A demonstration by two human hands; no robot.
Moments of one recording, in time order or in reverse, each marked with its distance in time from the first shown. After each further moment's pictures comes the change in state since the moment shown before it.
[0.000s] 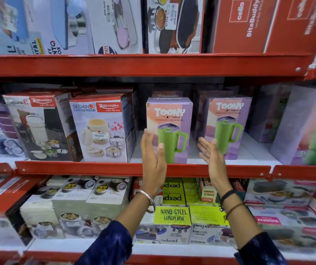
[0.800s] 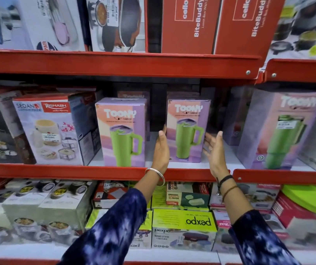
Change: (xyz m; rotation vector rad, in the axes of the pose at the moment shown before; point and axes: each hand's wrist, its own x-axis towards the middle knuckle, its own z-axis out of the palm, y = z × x) left_hand 0.037 0.011 0.148 -0.249 -0.158 -0.349; right_hand 0.084 0.011 -0.115 0.127 0.105 0.181
